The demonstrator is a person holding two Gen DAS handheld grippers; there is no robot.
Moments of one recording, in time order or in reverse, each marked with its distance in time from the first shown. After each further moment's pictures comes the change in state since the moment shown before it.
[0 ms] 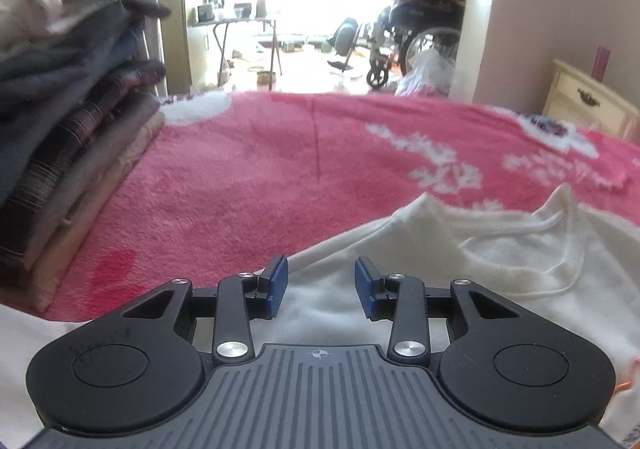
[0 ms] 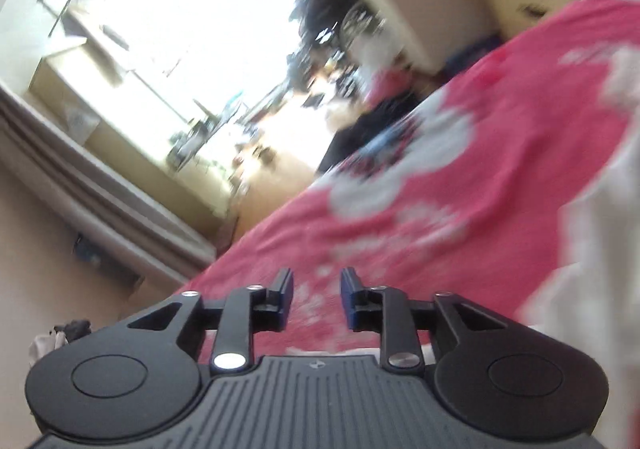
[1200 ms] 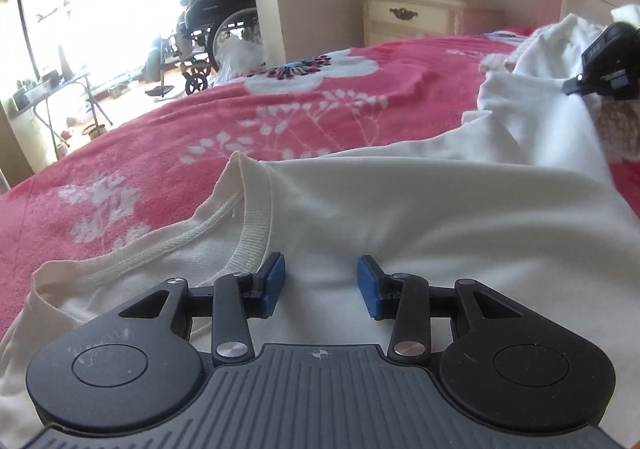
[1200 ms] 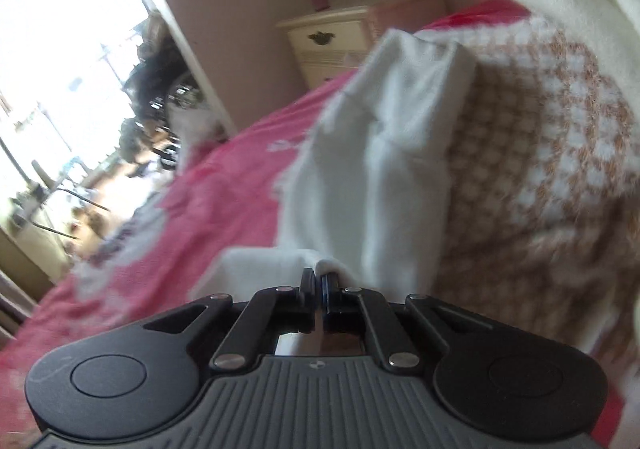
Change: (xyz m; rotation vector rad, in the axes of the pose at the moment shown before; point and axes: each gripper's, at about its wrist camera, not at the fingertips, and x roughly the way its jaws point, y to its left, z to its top) left arm 0.028 -0.211 -0.032 0.452 0.035 -0.319; right arm -0.040 -0.153 0.020 0.021 -0.182 -0.501
